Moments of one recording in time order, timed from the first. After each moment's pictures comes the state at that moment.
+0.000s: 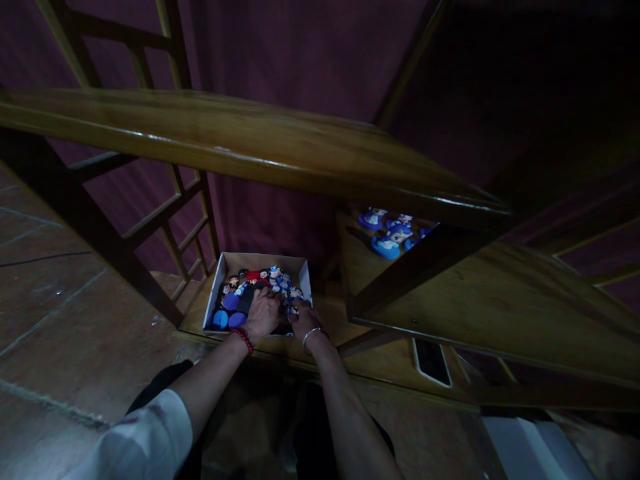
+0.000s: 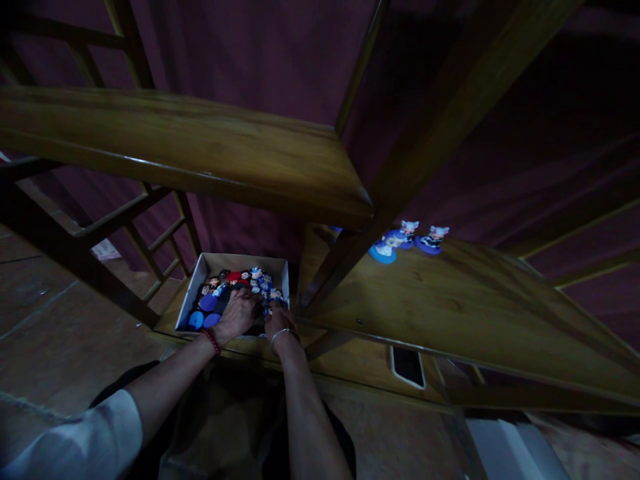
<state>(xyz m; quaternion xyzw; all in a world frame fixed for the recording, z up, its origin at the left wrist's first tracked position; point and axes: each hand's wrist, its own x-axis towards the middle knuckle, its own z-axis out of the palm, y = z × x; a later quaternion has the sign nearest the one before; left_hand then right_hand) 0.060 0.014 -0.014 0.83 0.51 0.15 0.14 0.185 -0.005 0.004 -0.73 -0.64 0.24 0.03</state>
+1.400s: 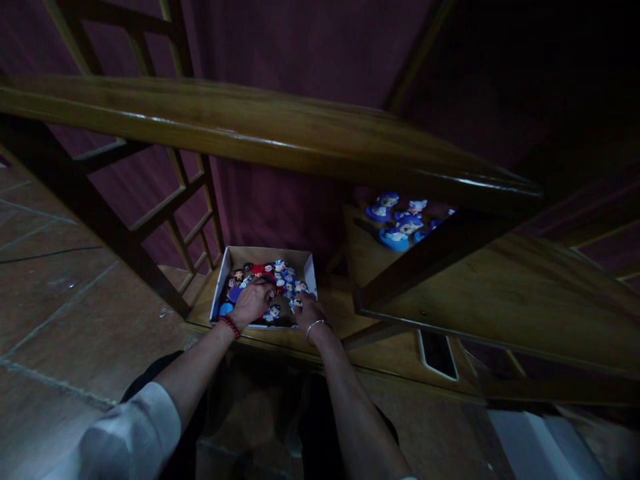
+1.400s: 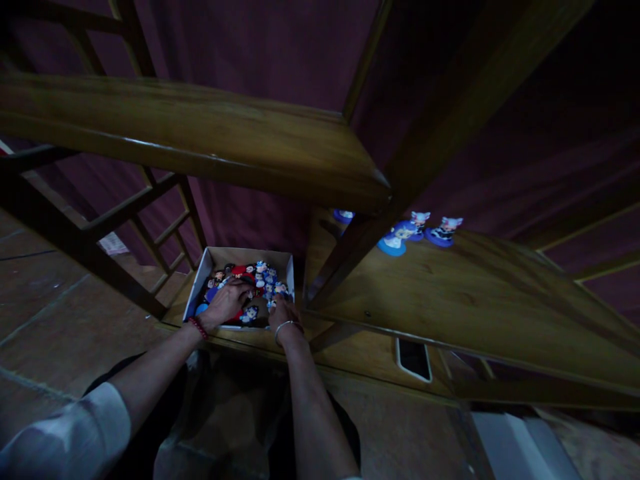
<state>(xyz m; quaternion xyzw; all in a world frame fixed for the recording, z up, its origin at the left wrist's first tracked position) 0.022 0.027 -0.017 0.82 0.52 0.17 0.16 0.184 -0.002 -0.001 -0.73 -0.64 0.25 0.05</state>
